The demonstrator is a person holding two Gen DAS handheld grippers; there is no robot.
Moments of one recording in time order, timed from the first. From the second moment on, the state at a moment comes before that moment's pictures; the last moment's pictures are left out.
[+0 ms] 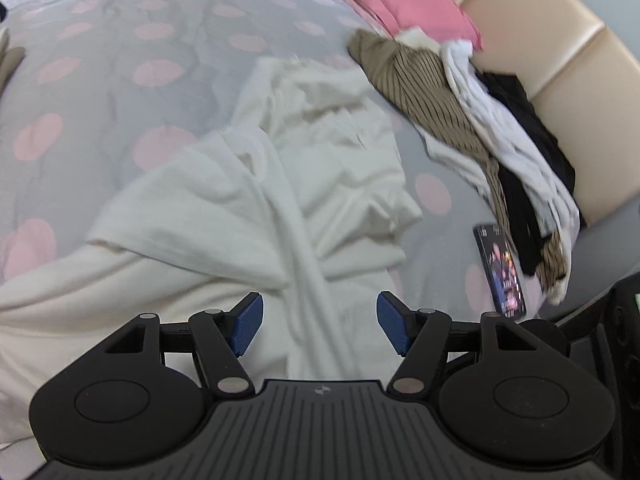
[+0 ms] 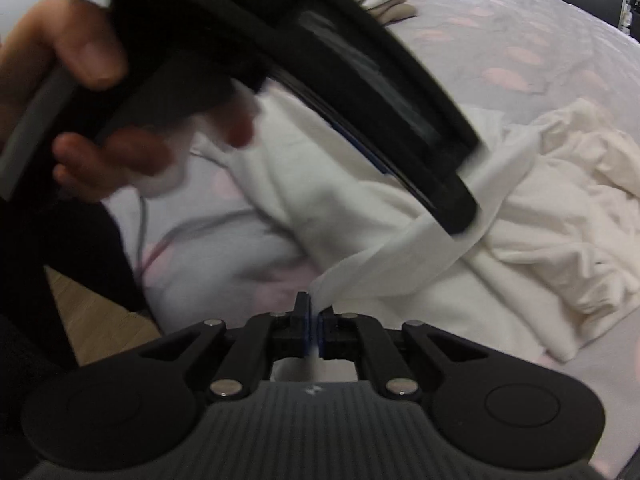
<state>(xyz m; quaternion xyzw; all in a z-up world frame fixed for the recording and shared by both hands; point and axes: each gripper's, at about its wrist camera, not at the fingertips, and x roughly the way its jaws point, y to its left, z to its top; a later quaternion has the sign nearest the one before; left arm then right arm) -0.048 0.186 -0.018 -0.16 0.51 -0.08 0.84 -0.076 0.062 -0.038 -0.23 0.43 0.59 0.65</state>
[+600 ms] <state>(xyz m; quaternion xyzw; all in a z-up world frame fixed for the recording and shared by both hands) -0.057 0.253 0.004 -0.12 0.50 0.05 0.86 -0.044 0.040 -0.022 -0.24 0.42 0.54 0.69</state>
